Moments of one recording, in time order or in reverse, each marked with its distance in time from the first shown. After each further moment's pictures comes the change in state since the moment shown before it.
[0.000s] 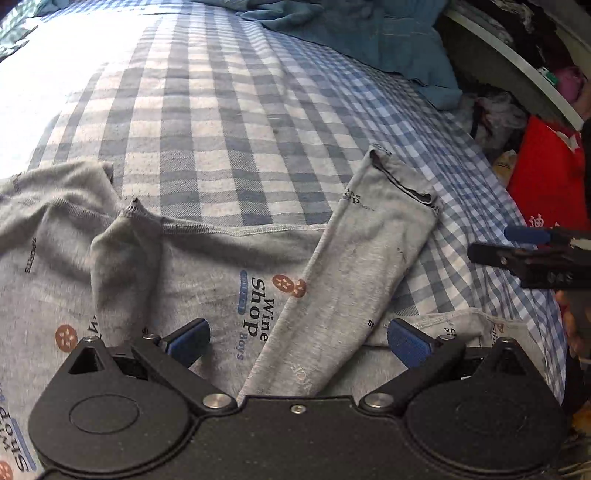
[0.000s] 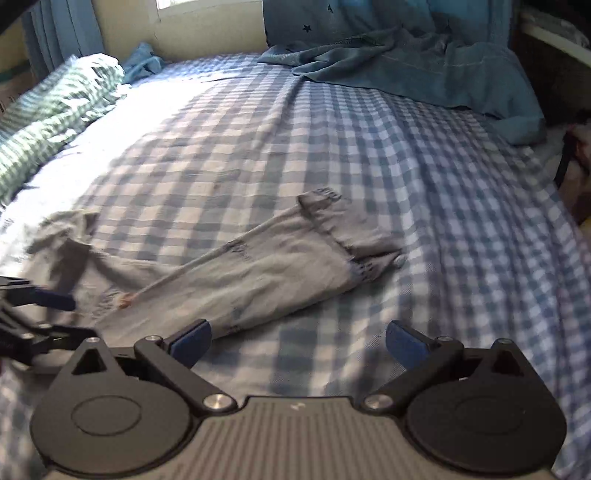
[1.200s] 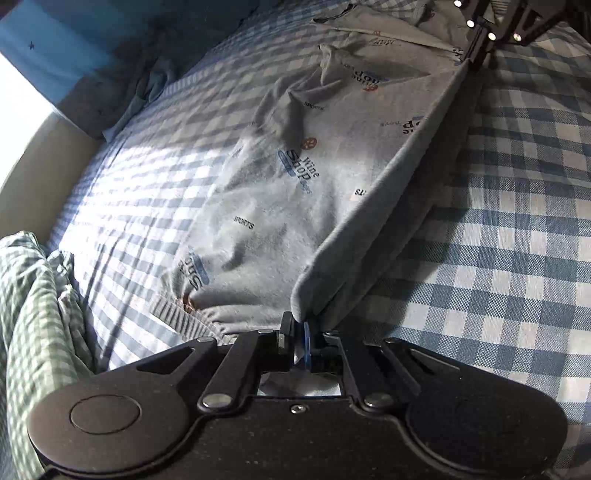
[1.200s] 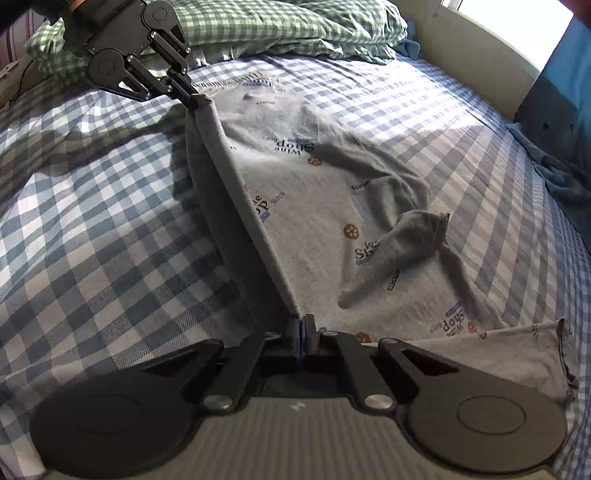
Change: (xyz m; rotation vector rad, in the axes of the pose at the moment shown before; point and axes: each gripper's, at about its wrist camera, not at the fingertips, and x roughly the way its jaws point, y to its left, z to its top) left arm -0.161 0.287 -0.060 1.161 0.069 0.243; right arm -0.049 0.344 -0.081 -0.571 0.017 0.235
